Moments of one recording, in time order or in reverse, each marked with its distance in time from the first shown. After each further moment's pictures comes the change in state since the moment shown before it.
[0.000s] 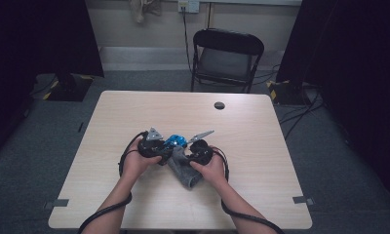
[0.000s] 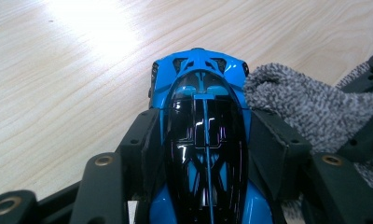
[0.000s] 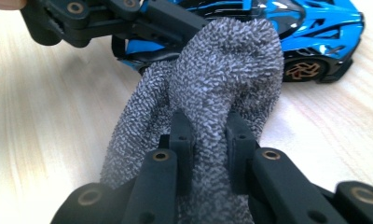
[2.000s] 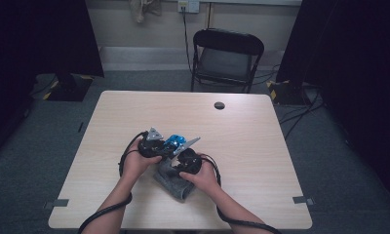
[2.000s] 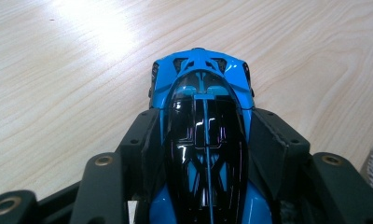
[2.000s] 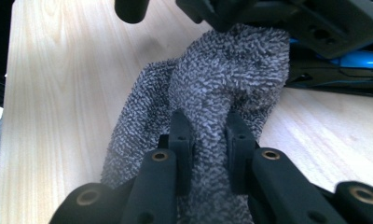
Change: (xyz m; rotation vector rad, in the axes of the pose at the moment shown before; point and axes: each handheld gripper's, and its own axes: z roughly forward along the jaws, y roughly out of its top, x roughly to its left) left arm -0.001 0.000 0.000 0.003 0.006 -0.006; right arm 0.040 0.002 0.017 0.050 0.145 -0.106
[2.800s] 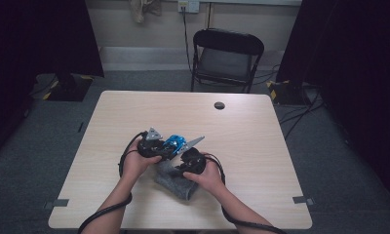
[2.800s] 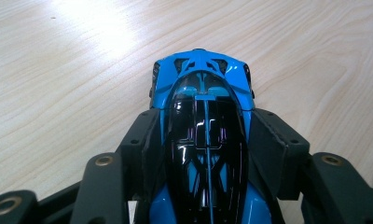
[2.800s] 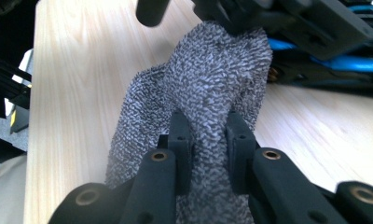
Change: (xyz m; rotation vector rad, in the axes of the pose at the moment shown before) left arm 0.001 0.000 -0.002 0.002 0.007 -0.001; right arm 0.004 -0.001 -0.019 -0.011 0.024 -0.028
